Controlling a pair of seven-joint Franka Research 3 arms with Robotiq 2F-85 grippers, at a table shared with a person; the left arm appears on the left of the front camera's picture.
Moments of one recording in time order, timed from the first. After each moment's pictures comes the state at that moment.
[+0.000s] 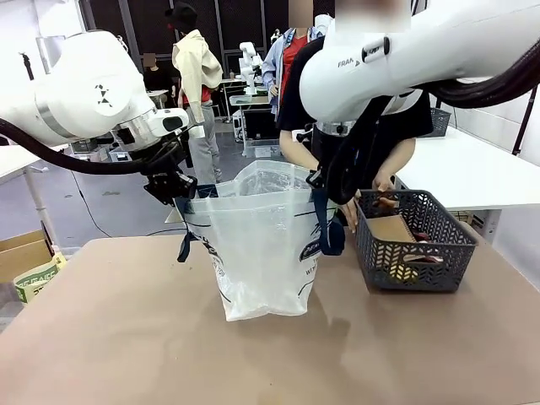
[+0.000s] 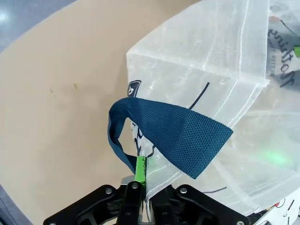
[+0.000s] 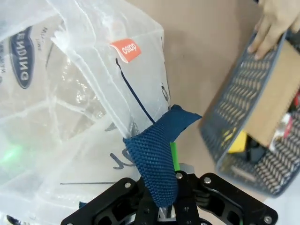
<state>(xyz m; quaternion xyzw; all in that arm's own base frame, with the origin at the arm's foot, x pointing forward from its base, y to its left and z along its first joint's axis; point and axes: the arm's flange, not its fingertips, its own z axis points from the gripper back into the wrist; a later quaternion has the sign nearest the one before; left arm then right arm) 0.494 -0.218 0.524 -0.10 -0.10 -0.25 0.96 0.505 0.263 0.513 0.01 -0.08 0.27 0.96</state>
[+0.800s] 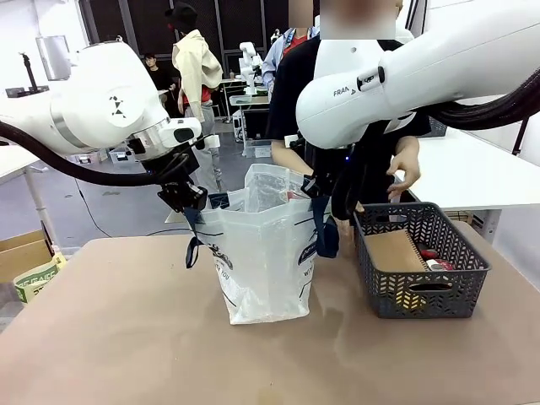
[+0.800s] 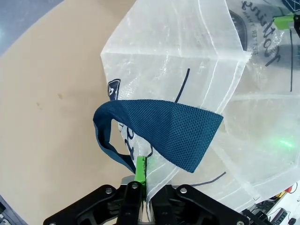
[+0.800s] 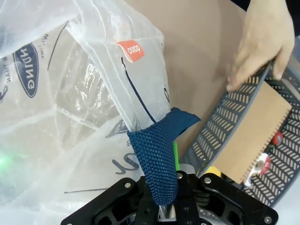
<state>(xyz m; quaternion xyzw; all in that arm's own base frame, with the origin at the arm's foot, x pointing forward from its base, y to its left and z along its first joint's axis) 0.487 -0.238 0.508 -0.10 -0.10 -0.31 0.94 0.502 0.273 0.500 0.00 -0.12 0.29 0.95</state>
